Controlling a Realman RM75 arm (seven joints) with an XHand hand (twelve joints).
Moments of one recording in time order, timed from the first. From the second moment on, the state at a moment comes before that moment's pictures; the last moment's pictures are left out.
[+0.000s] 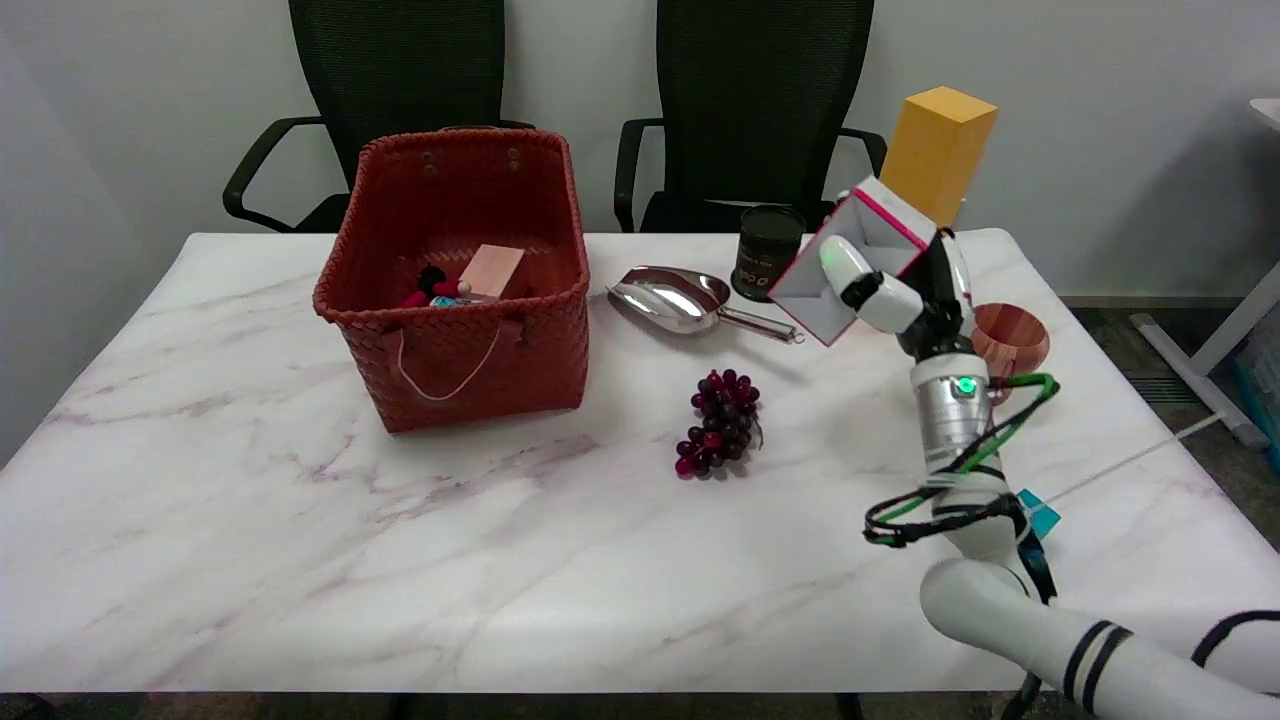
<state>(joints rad) 0.04 -1.08 -1.98 1.24 1.17 1.02 0.98</state>
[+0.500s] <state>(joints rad) 0.27 -1.11 -2.05 1.21 1.13 0.88 0.86</state>
